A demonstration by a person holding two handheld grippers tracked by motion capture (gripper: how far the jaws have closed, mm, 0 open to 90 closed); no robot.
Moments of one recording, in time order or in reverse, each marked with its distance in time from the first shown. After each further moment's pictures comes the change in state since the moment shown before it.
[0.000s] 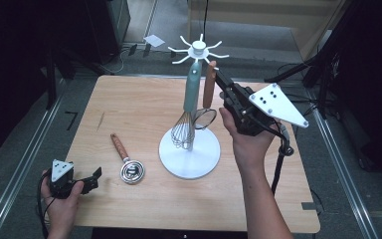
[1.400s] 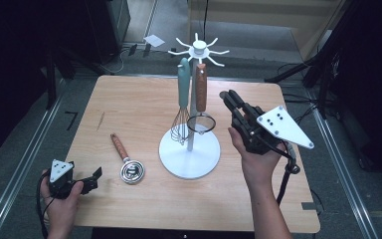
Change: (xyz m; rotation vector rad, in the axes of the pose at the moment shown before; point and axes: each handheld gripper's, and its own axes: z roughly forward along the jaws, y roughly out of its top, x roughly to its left) left arm 0.000 0.001 -0.003 -0.014 -0.030 -0.004; right arm -0.007 -0.031 -0.034 0.065 -0.042 0.000
